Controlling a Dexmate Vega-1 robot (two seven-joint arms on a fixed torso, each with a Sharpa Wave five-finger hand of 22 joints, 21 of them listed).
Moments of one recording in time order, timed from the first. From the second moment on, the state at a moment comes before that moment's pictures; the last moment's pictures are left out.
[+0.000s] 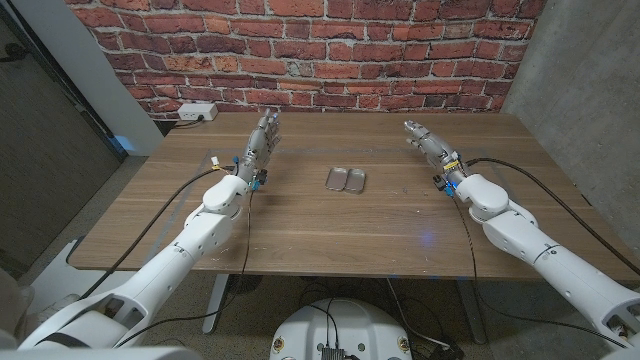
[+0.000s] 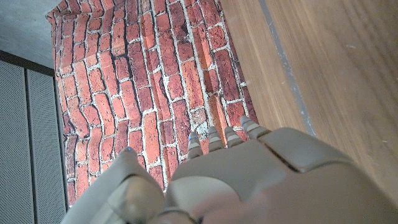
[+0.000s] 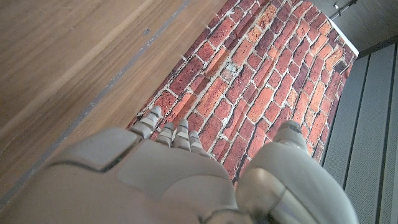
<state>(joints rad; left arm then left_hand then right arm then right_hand) 0.82 0.51 0.40 -1.37 -0.61 -0.26 -0.01 0.14 0.02 0.19 0.10 0.19 0.00 -0.17 0.19 0.19 -0.03 -0.04 0.20 0.19 -0.13 -0.04 0.18 0.18 -0.06 0.04 0.19 0.18 -0.86 -0.69 -0.43 -1.45 0.38 0.30 0.03 0.40 -0.06 0.16 -0.12 0.19 -0.13 0.04 0.18 0.19 0.00 0.08 0.20 0.19 -0.12 0.05 0.18 0.18 -0.05 0.11 0.24 0.17</state>
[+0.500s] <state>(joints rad) 0.81 0.51 0.41 -1.38 -0.62 -0.22 -0.02 0.13 0.02 0.18 0.11 0.19 0.00 -0.18 0.19 0.19 -0.02 -0.04 0.21 0.19 -0.13 -0.04 0.18 0.18 -0.06 0.04 0.19 0.18 -0.82 -0.74 -0.47 -1.51 0.26 0.24 0.02 0.41 -0.06 0.16 -0.12 0.19 -0.15 0.04 0.18 0.19 0.02 0.08 0.21 0.19 -0.12 0.06 0.18 0.18 -0.06 0.11 0.22 0.17</state>
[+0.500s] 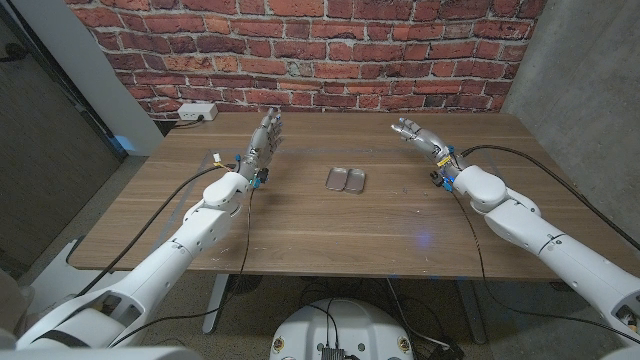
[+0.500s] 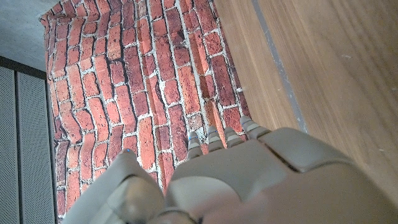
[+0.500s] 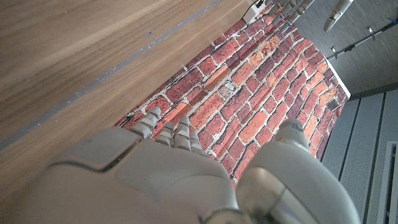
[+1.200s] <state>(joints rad) 0.81 0.51 0.41 -1.37 -0.64 -0.20 -0.02 0.13 0.02 0.18 0.11 0.19 0.01 -0.17 0.19 0.19 -0.01 -0.04 0.21 0.19 -0.13 -0.04 0.18 0.18 -0.06 0.04 0.20 0.18 -0.80 -0.79 -0.51 -1.62 0.11 0.14 0.00 0.43 -0.03 0.17 -0.13 0.19 -0.17 0.01 0.18 0.19 -0.01 0.09 0.21 0.19 -0.14 0.07 0.18 0.18 -0.07 0.10 0.21 0.17</state>
